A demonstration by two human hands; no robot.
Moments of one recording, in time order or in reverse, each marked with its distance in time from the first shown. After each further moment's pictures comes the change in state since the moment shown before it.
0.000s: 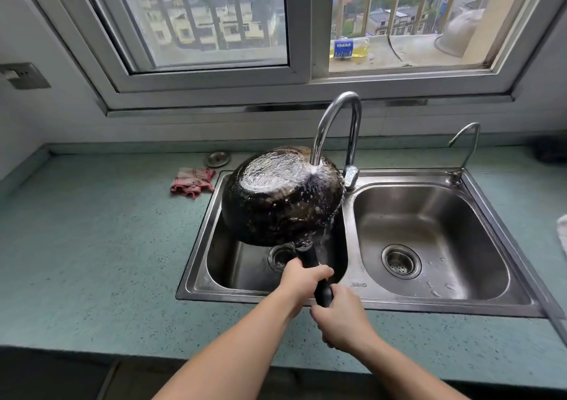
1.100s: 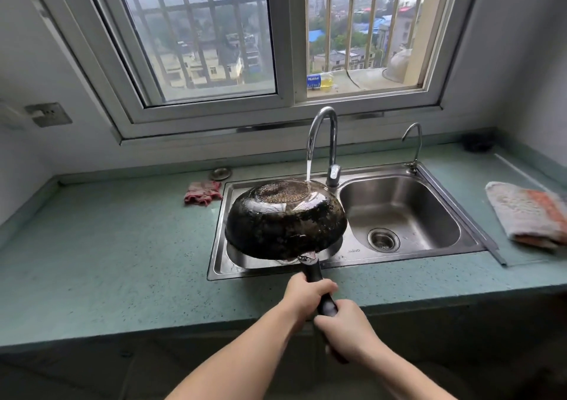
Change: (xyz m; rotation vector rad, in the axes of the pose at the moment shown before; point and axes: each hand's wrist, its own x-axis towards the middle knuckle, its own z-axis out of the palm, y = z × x) left_hand -0.133 -0.041 -0.043 0.062 -0.126 0.056; right_hand -0.148 0.003 0.065 0.126 0.089 0.031
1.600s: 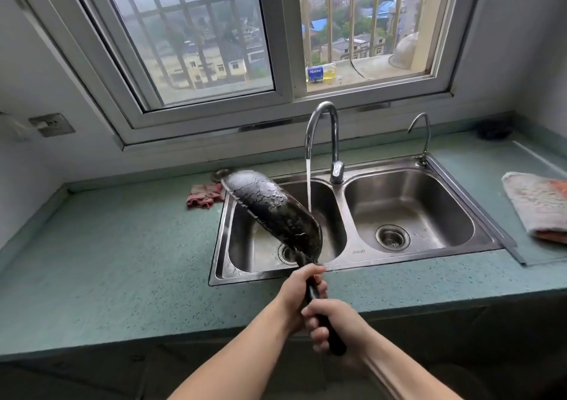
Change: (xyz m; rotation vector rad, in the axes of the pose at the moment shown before) left_hand 0.013 0.020 -0.005 -0.442 -0.170 -0.275; right_hand 0.020 -0.015 -0.007 0.767 -0.405 0.251
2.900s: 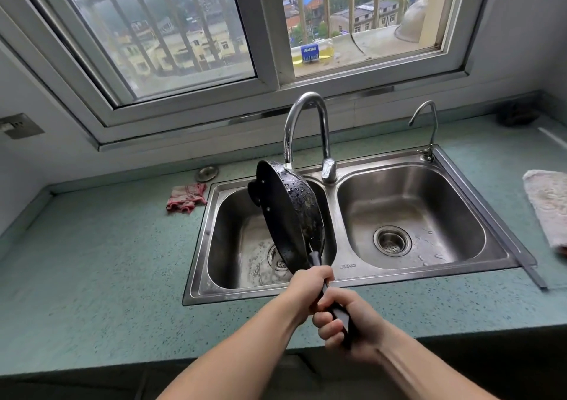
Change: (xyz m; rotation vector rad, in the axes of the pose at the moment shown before) left_hand 0.074 0.021 0.070 0.439 0.298 0.019; right_hand 0.040 -0.072 -0.080 0.276 -0.218 0.261
